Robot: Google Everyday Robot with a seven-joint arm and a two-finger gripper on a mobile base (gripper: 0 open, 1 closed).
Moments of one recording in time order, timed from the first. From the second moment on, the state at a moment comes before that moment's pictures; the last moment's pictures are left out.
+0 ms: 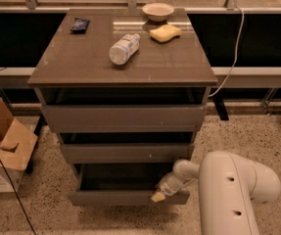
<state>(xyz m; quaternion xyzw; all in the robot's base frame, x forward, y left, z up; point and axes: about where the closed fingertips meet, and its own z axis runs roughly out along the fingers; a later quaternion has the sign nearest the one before) 0.573 -0.104 0.176 -0.50 0.83 0.21 0.14</state>
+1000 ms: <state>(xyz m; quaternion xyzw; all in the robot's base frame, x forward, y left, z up) 0.529 -0.112 0.165 -0.51 0.83 0.20 0.10</state>
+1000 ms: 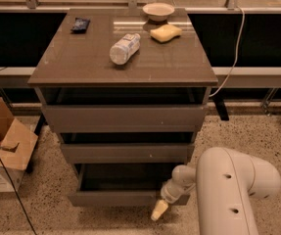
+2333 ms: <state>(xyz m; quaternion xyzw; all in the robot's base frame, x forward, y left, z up) 0.480 -0.121 0.165 -0.50 0.83 0.22 0.10</state>
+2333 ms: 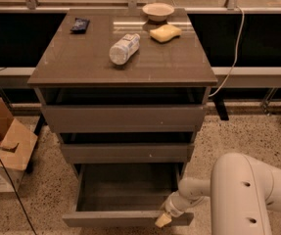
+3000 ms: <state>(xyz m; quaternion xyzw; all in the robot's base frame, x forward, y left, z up) 0.450 -0.120 0.163 -0.49 0.82 0.27 0.12</state>
